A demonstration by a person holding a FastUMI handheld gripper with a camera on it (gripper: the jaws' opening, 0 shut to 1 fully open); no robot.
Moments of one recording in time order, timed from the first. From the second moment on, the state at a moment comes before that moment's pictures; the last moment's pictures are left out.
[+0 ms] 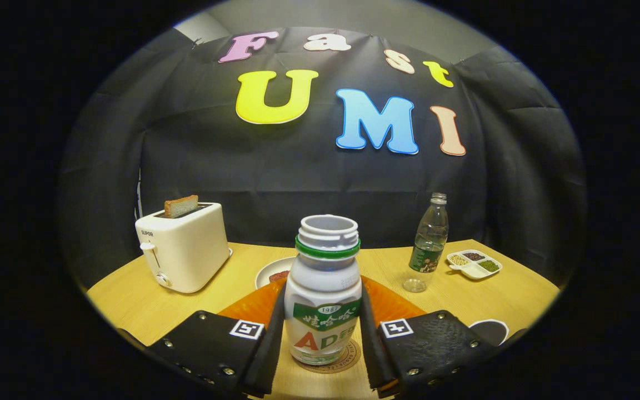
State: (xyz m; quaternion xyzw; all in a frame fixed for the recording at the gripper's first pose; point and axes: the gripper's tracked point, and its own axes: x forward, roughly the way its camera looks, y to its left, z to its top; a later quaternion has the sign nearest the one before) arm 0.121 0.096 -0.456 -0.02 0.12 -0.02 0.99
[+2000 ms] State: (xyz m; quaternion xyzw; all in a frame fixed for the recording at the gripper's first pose) arm 0.075 0.094 -0.143 0.03 0.00 0.05 1.00
